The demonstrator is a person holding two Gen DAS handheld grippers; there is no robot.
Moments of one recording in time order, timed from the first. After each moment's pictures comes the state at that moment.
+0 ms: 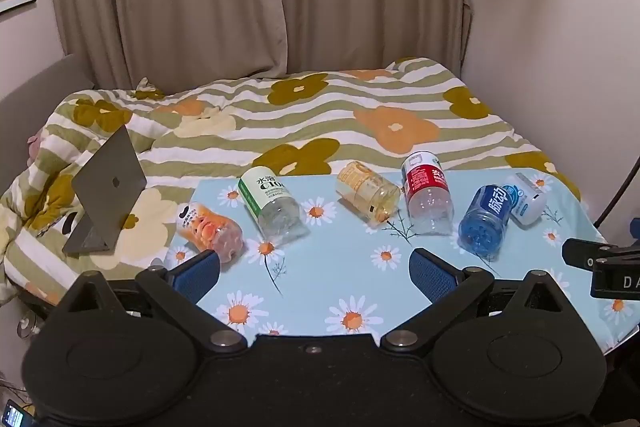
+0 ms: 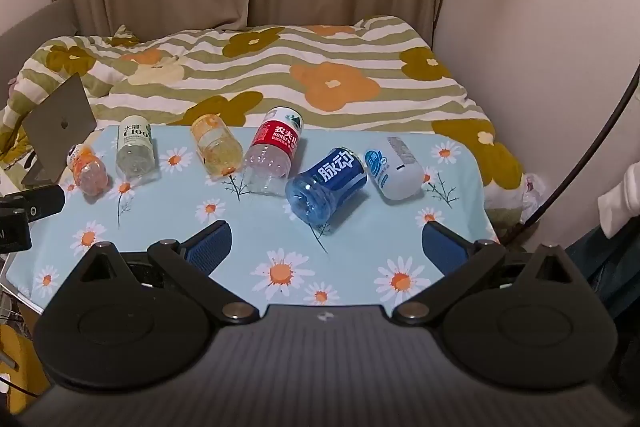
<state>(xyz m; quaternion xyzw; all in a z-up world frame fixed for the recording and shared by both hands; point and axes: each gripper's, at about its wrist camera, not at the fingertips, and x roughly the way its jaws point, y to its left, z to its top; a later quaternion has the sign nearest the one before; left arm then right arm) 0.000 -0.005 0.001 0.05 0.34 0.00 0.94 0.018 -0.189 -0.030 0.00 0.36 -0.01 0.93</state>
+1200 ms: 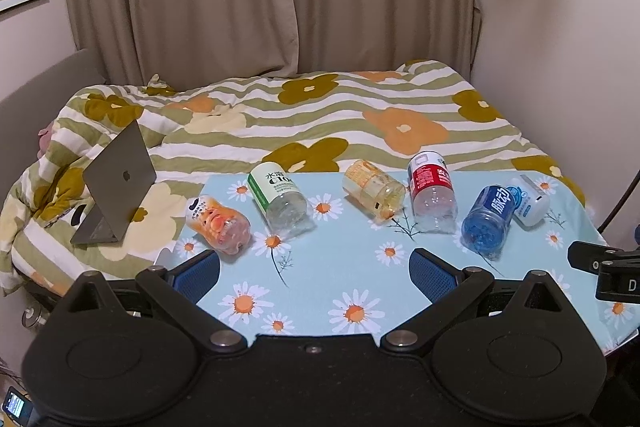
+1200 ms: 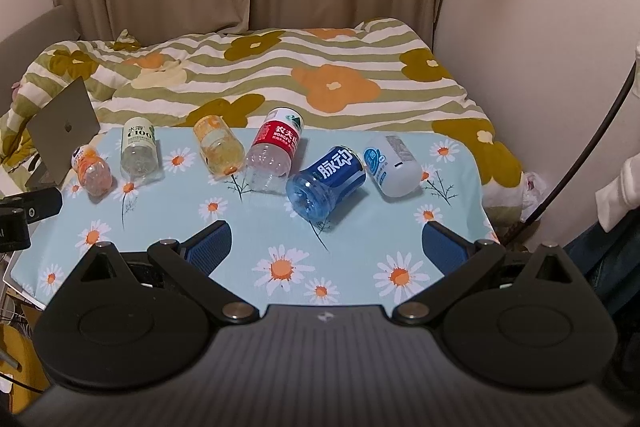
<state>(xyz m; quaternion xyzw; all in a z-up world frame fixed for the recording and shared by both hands) -0.015 0.001 0.003 0.04 0.34 0.00 0.94 0.011 -0.195 -0.028 0.01 0.36 -0.01 0.93</state>
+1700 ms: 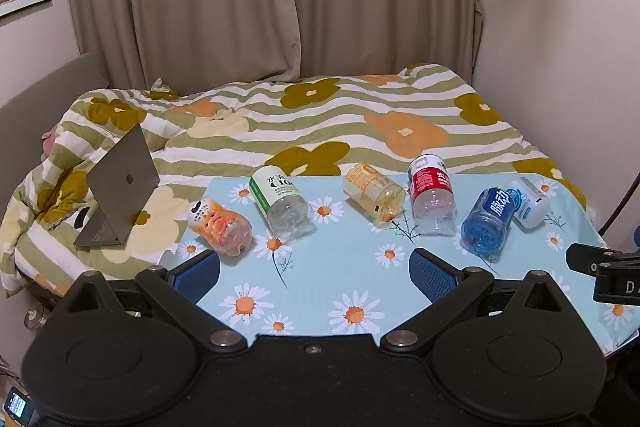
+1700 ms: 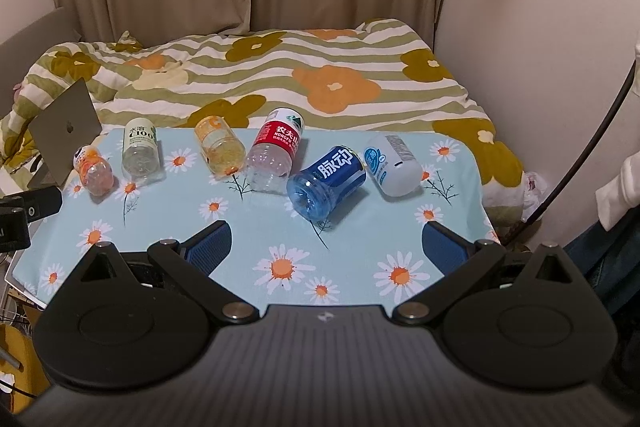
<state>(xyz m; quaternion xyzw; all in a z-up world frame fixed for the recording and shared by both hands) -0.020 -0.003 0.005 0.04 0.33 0.01 0.94 0.009 -0.194 -0.028 0.01 0.36 -0.01 0.93</state>
